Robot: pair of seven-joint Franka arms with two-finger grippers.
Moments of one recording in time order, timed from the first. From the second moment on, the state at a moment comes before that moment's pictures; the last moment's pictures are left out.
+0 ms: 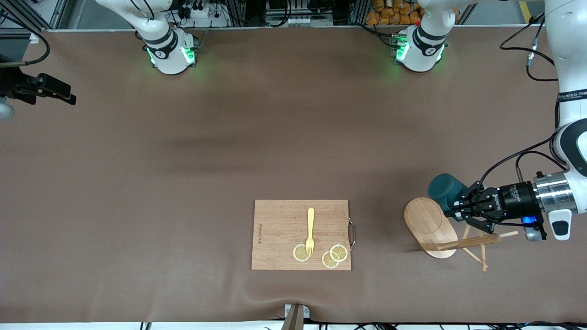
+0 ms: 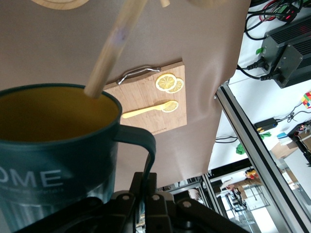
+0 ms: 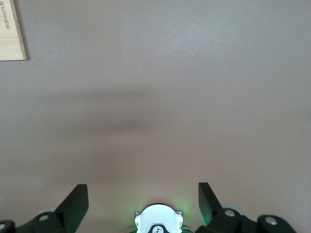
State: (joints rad) left arm 0.16 0.57 -0.10 -1.35 -0.89 1.80 -0.95; right arm -0.09 -0.01 0.07 -1.51 0.02 1.33 0.00
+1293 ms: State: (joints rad) left arm 0.22 0.65 -0.10 -1.31 -1.01 1.81 -0.84; right arm -0.09 -0.01 0.07 -1.51 0.02 1.33 0.00
